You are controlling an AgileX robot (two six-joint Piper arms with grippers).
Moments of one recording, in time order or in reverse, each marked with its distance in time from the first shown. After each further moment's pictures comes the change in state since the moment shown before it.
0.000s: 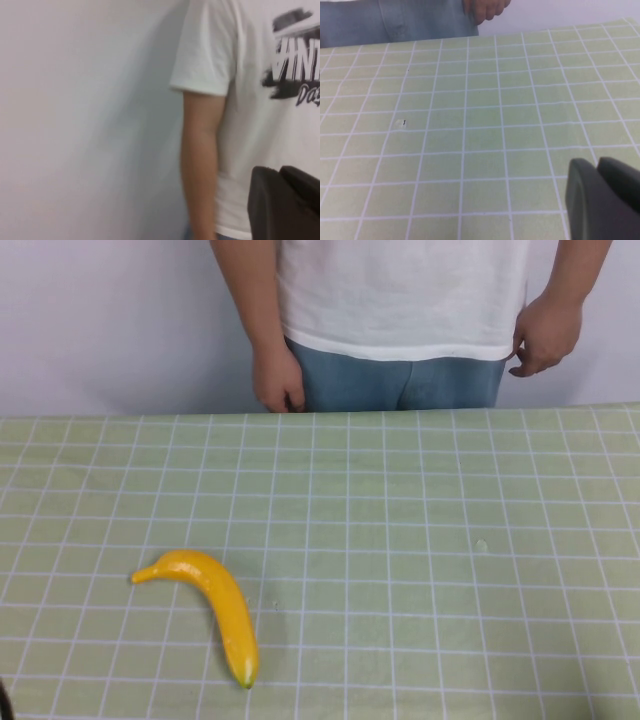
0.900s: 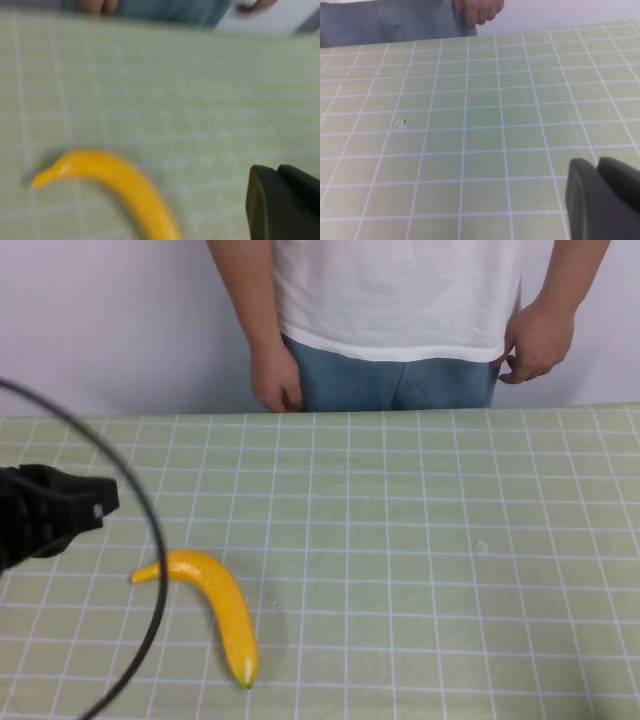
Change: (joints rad) right arm 0.000 0.000 0.000 0.000 0.001 0.000; left arm 0.000 0.450 -0.150 -0.011 0.601 -0.252
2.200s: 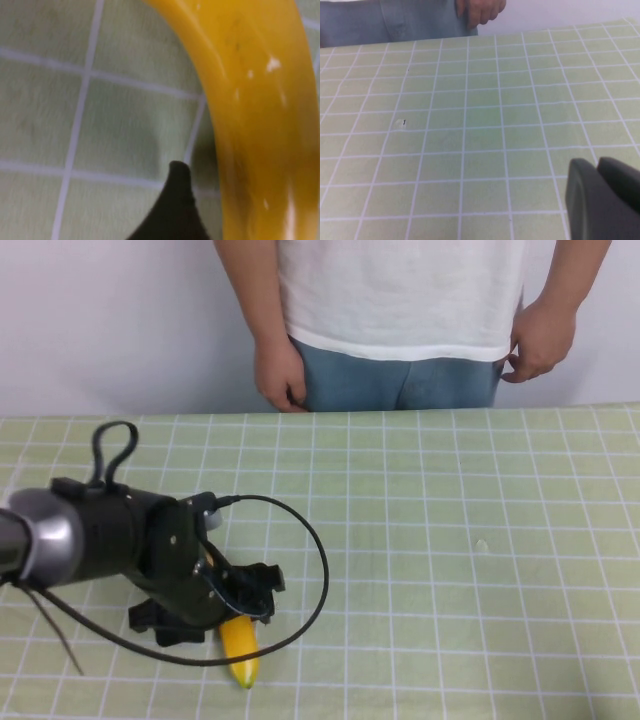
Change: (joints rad) right arm 0.000 0.000 0.000 0.000 0.000 0.000; left arm -0.401 0.857 -0.139 0.567 -0.187 -0.966
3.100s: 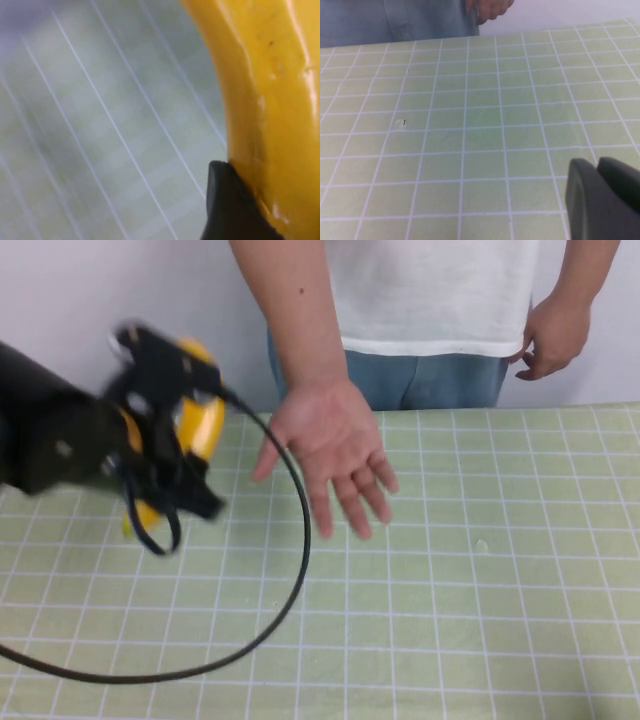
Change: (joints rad) right arm 0.000 0.000 0.000 0.000 0.000 0.000; left arm 0.000 -0.337 -0.185 0.390 0.210 0.562
